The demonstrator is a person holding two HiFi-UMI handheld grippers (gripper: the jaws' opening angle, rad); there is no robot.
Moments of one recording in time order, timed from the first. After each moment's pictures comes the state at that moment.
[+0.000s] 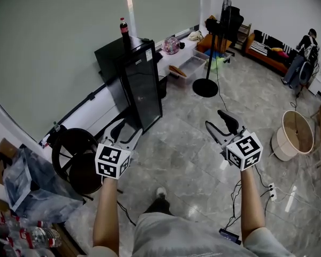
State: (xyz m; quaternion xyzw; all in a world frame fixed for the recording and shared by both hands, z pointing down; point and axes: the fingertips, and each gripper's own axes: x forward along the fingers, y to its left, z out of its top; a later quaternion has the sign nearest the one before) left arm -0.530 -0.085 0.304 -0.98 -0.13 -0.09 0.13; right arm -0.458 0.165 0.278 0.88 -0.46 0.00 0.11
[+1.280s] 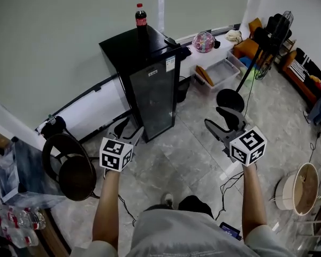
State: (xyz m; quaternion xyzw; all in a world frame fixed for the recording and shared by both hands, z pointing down) left arm -0.190 -0.244 0.405 -0.98 -0.01 -0.18 0.05; right arm -0.071 -0.022 0.324 0.78 -0.61 0.06 0.11
